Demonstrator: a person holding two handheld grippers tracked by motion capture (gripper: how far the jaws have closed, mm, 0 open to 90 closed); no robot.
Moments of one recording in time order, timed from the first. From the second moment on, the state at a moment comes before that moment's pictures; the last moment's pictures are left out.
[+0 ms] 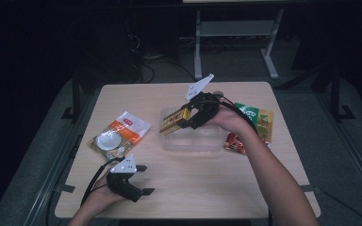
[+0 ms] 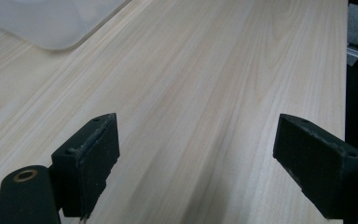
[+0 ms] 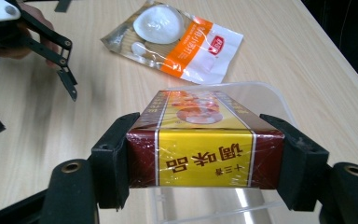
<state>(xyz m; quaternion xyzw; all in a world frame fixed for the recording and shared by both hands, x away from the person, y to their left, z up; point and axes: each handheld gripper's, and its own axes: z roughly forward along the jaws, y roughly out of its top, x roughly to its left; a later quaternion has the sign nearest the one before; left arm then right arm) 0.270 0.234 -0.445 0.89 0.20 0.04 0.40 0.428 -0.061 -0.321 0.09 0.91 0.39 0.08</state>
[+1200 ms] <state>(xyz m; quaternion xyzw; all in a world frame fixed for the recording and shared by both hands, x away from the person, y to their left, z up) 0.269 0.235 -0.444 0.88 0.20 0.03 0.42 0.461 -0.026 -0.340 0.08 0.92 0.38 0.08</state>
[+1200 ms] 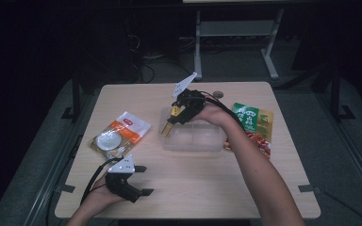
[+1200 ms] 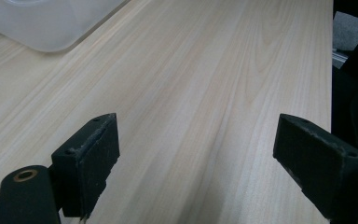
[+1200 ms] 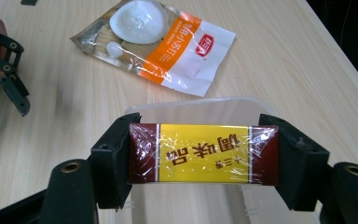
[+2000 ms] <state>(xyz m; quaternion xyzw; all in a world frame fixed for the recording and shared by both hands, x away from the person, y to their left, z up) 0.268 0.235 -0.445 0.89 0.20 0.02 0.41 0.472 -0.001 -0.354 0.09 0.91 0.39 0.07</state>
